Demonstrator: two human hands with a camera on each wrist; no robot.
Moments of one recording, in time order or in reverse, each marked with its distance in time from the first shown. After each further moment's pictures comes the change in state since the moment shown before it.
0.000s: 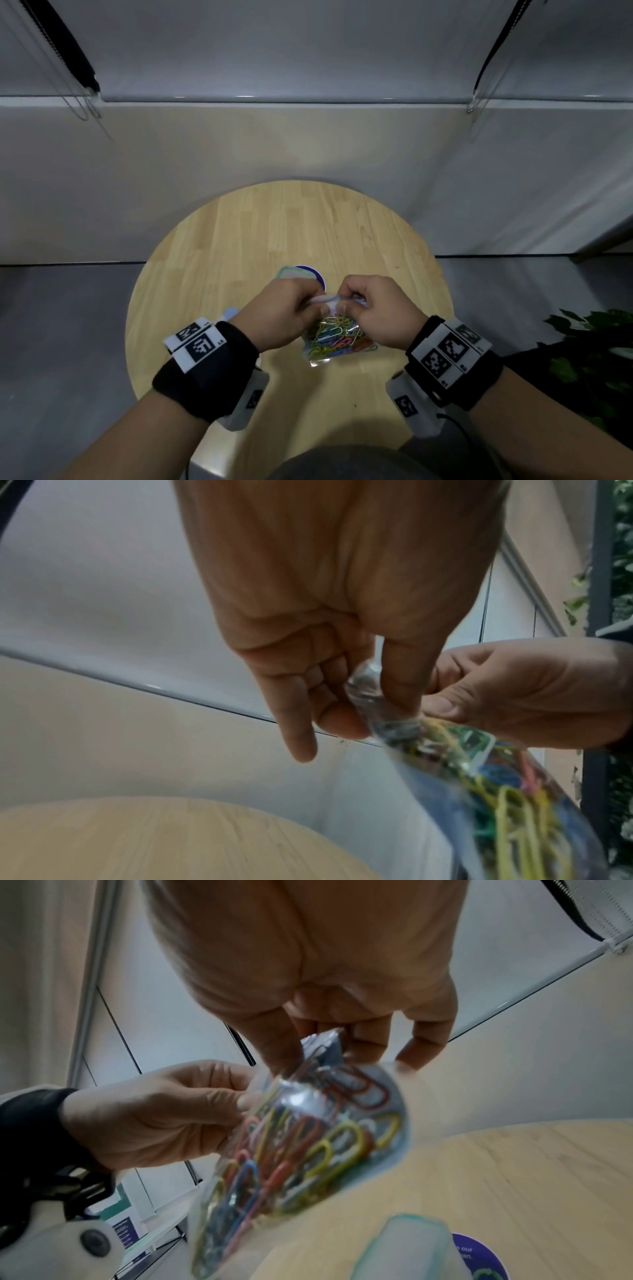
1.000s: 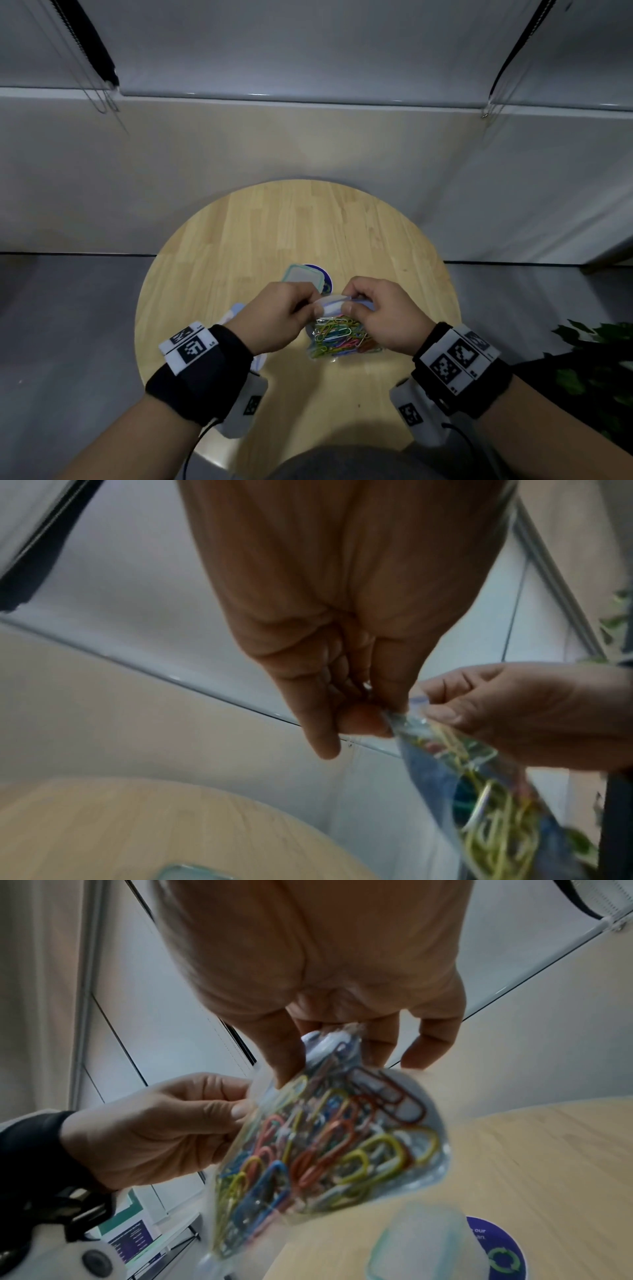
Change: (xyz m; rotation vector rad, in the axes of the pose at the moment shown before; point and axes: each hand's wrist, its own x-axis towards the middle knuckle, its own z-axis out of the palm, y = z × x) left_hand -0.017 -0.012 -0.002 -0.036 0.024 -0.086; right_hand -0.001 -0.001 0.008 0.054 -0.010 -0.012
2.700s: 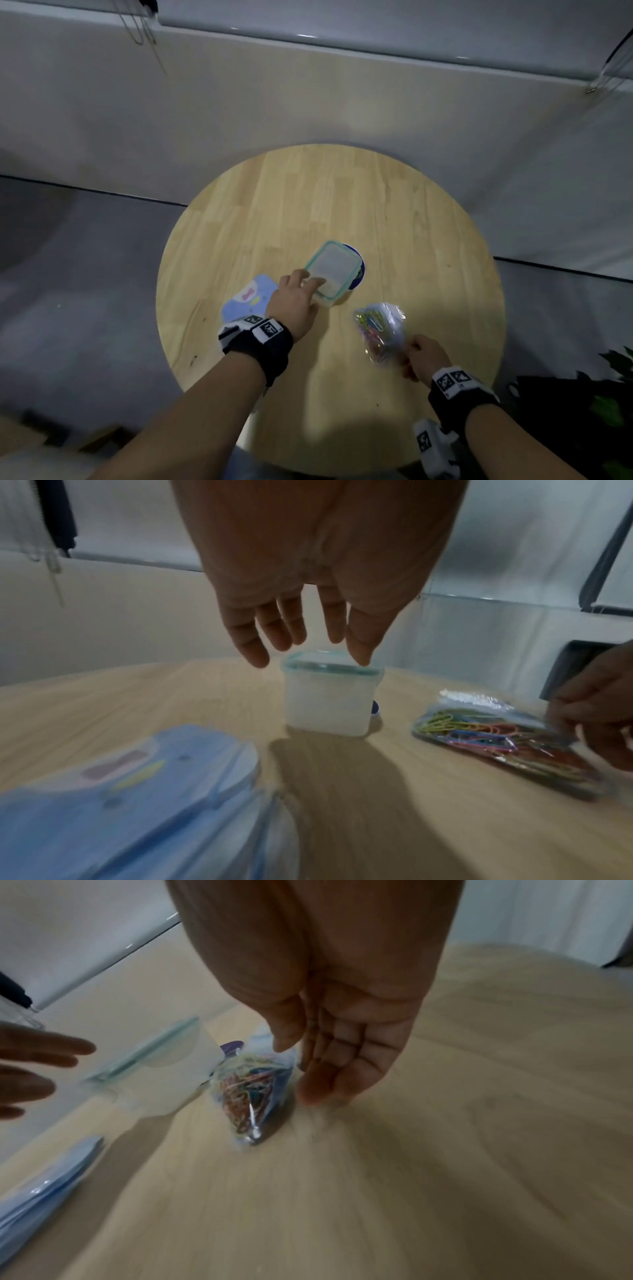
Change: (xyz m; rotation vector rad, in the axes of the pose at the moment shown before) left_hand 0.025 -0.130 0.091 0.287 0.049 -0.375; right_hand 0.022 0.188 0.077 0.104 -0.011 0.750
